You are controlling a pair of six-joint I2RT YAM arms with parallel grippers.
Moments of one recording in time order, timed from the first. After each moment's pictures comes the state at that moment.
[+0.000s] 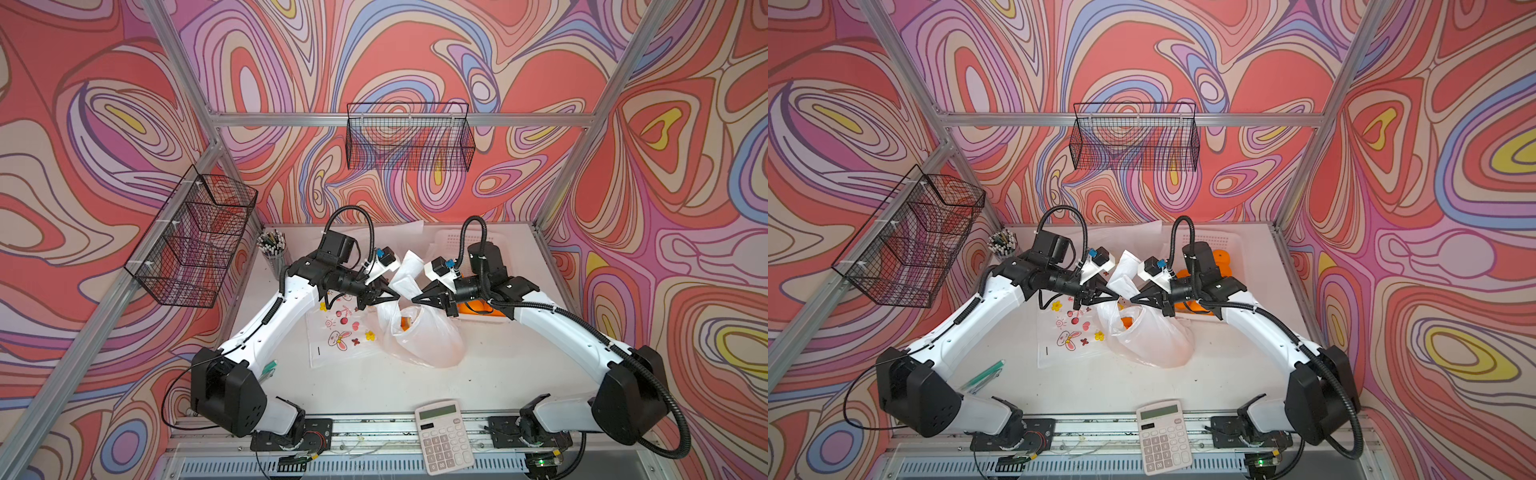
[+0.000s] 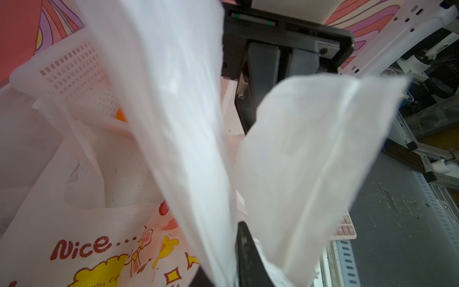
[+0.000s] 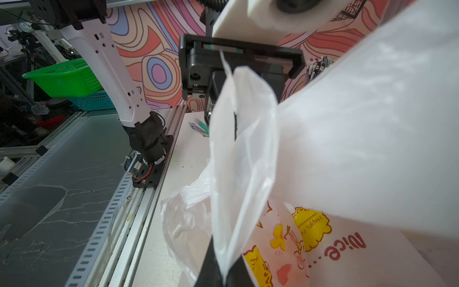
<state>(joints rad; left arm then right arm) -0.41 1.45 1.32 -0.79 0.94 0.54 0.46 1.39 1.08 -0.30 -1.07 -0.49</state>
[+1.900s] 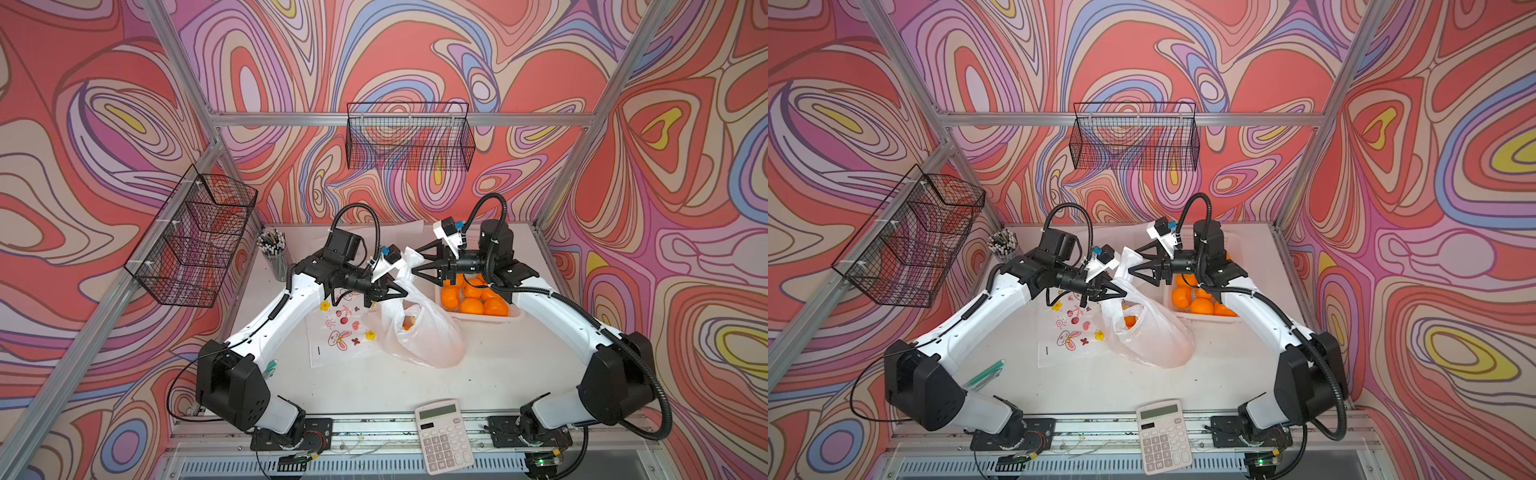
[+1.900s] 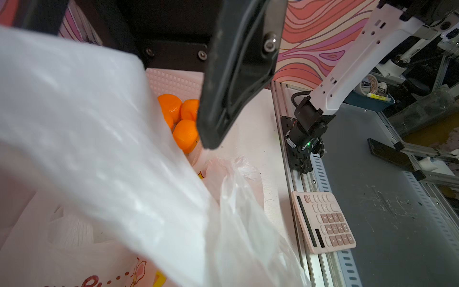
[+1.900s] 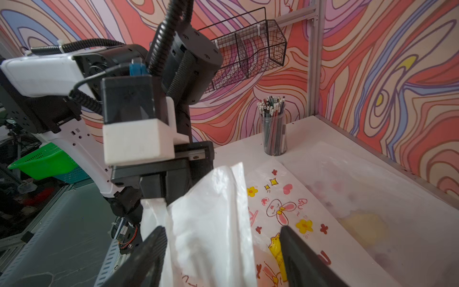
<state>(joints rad) -0.45 1.48 1.33 -0.70 0.99 0.52 0.39 1.50 1.20 0.08 -1.08 0.02</state>
